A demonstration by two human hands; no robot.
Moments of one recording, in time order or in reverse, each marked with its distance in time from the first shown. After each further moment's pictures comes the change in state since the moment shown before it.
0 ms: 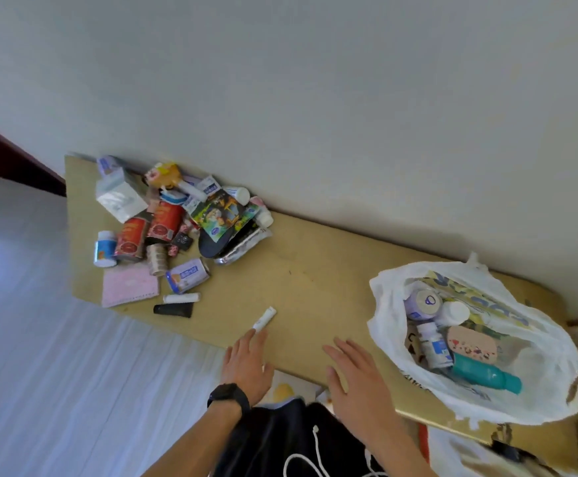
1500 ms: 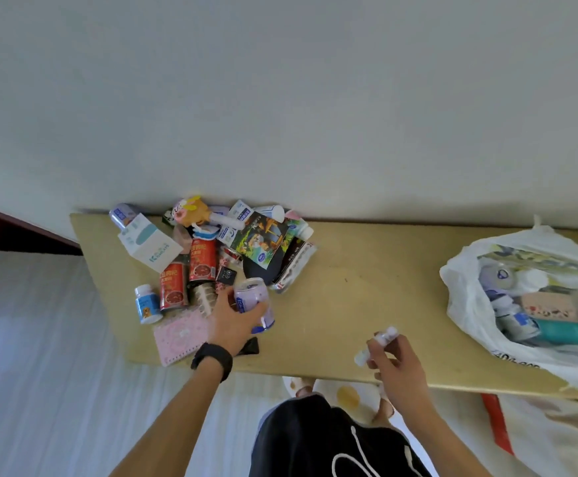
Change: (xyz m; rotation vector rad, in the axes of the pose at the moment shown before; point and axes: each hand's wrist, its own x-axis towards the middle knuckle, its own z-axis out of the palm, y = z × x) left_hand 0.122 -0.129 -0.172 -0.762 0.154 -0.048; right_hand 0.061 -0.135 0.062 0.777 0.213 0.739
